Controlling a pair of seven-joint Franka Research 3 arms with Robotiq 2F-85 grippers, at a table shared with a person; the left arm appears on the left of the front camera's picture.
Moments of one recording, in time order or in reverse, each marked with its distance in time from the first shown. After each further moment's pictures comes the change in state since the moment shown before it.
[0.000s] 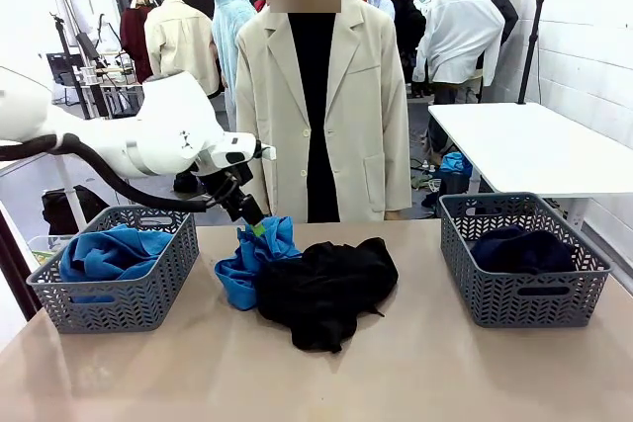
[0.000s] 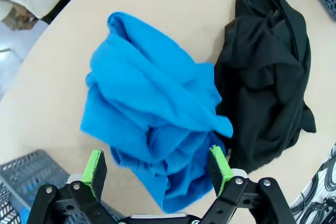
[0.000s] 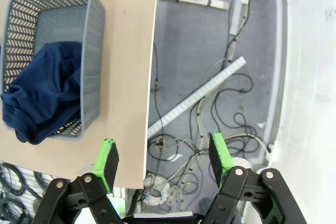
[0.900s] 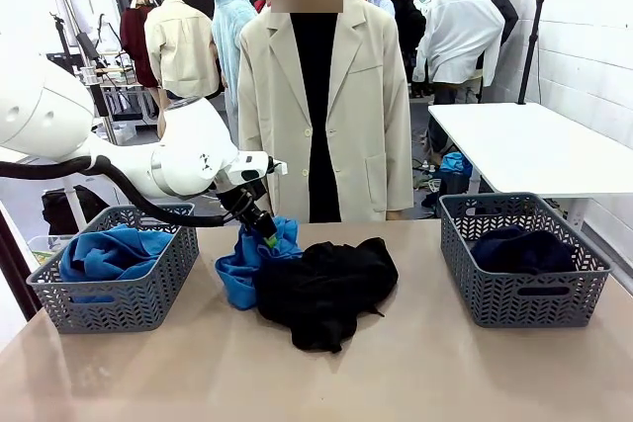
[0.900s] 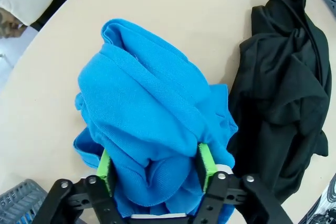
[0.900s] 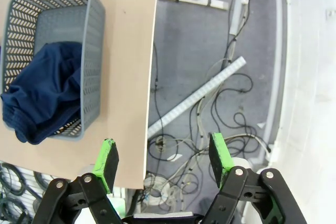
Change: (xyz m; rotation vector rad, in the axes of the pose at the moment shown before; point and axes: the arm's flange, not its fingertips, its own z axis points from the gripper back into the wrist) left arm 0.012 0.010 -0.050 -0.023 -0.023 0.009; right arm 0.000 0.000 0.000 0.000 0.000 0.000
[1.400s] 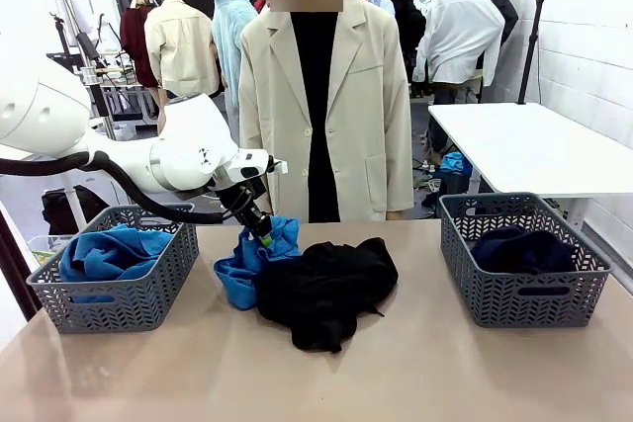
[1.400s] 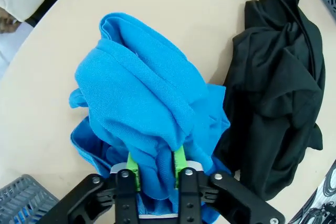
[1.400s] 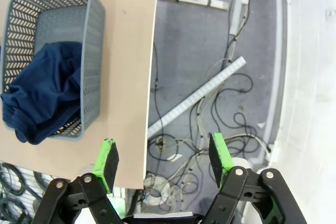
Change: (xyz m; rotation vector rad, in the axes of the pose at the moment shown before) left arm 0.001 -0.003 0.007 -0.023 0.030 -0.003; right arm 0.000 0.000 0.000 0.000 0.000 0.000
